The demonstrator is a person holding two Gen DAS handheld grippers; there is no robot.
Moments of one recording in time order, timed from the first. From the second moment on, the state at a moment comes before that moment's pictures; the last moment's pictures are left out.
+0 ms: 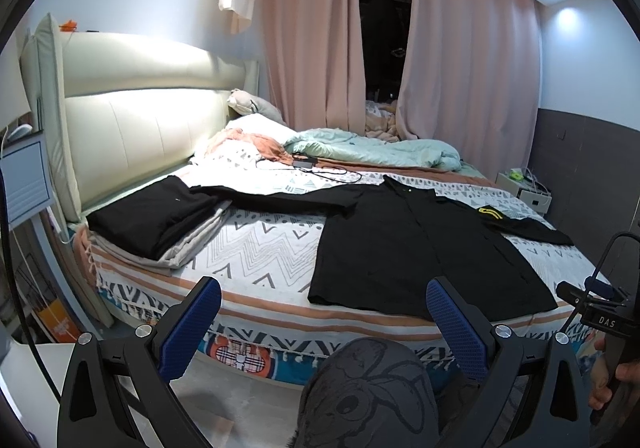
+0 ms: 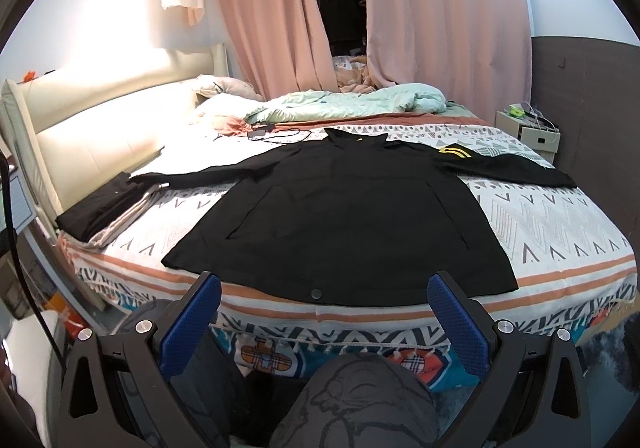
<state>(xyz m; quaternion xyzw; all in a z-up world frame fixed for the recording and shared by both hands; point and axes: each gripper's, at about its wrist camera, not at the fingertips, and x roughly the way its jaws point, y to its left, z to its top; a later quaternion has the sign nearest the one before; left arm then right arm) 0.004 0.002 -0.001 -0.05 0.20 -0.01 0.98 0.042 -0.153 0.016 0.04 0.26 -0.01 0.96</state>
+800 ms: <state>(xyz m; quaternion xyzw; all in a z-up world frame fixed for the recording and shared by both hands) -0.005 0.007 0.003 -0.05 0.19 -0.02 0.98 0.041 -0.149 0.024 0.04 0.26 -0.02 0.97</state>
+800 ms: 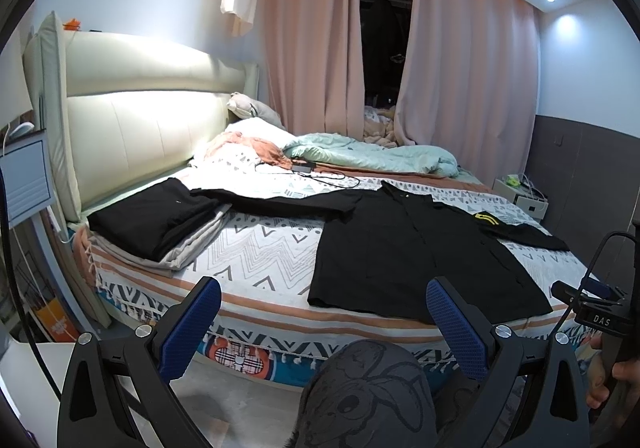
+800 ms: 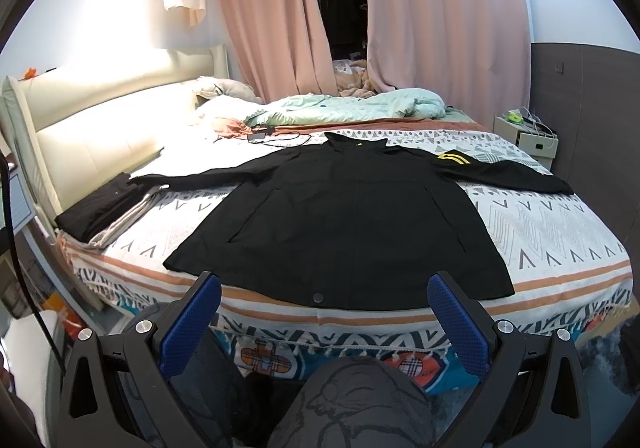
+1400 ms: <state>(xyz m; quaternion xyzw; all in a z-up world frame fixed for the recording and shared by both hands) -0.007 0.011 0.001 -0.06 0.19 -0.02 0.98 0.033 -0.147 0.040 0.03 0.25 -0.02 0.97</state>
